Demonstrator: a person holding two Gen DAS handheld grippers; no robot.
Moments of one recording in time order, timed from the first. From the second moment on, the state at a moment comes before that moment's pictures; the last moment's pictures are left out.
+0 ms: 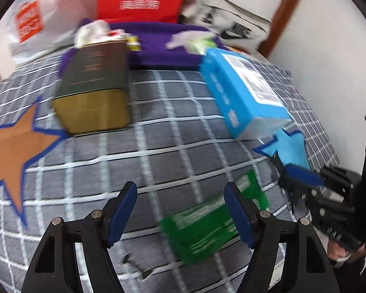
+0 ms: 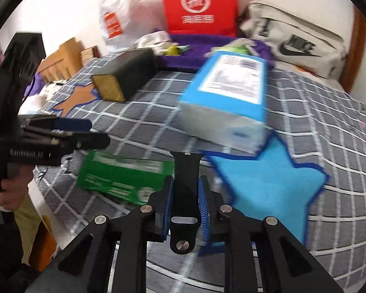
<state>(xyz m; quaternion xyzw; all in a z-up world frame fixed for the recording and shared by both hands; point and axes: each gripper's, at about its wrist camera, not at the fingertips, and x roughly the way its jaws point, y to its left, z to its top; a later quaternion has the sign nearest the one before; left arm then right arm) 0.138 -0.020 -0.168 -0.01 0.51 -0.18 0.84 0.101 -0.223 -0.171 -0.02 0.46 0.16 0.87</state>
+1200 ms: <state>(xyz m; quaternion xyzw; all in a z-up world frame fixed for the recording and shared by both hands) 0.102 -0.091 -0.179 0.12 0.51 -0.22 0.82 0.100 -0.277 -0.163 0.02 0.44 0.14 0.88</state>
